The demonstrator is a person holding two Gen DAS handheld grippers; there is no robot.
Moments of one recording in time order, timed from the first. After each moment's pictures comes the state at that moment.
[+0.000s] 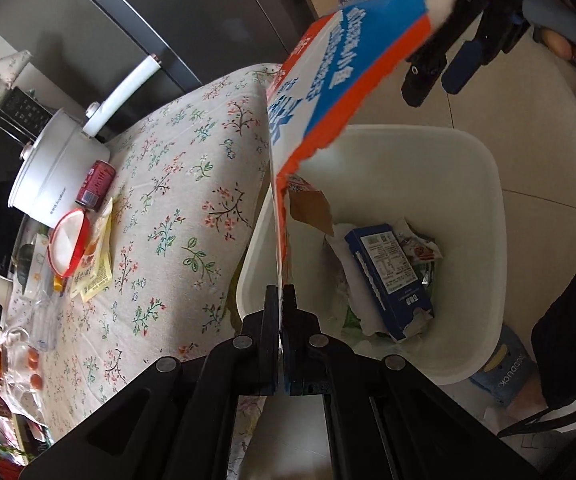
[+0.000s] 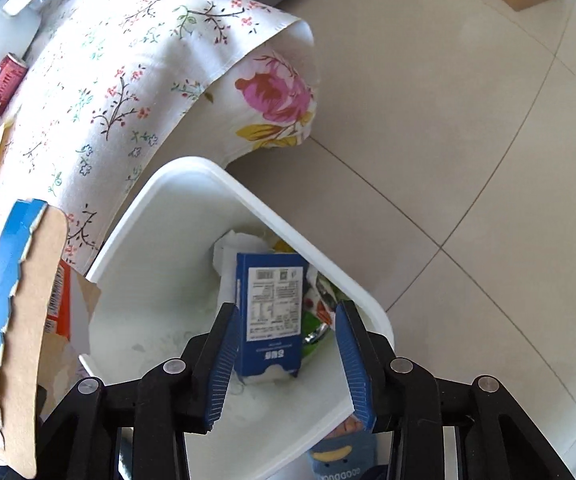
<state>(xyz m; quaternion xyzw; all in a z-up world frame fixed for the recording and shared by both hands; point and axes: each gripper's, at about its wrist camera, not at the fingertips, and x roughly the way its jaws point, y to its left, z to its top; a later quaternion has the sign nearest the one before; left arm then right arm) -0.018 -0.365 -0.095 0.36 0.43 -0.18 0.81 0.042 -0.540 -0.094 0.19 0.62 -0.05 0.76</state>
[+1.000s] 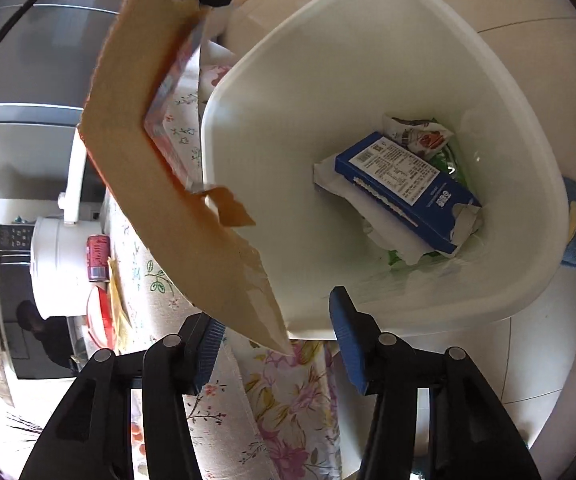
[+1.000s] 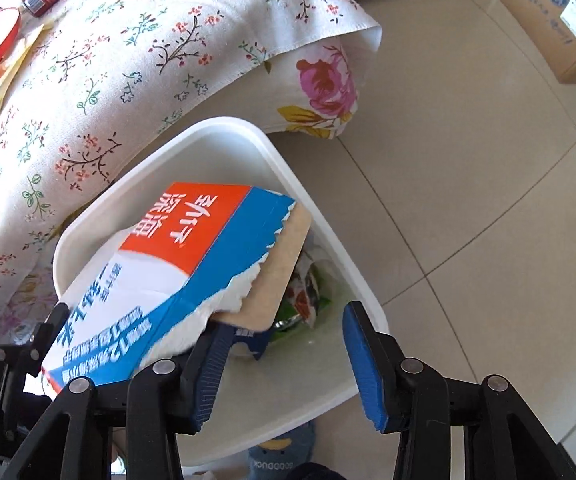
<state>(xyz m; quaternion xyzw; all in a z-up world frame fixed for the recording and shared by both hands) -0.046 -0.384 -0.170 0.59 0.37 -0.19 0.69 0.053 -0.502 -0.088 0.05 0.65 0.02 0.76</state>
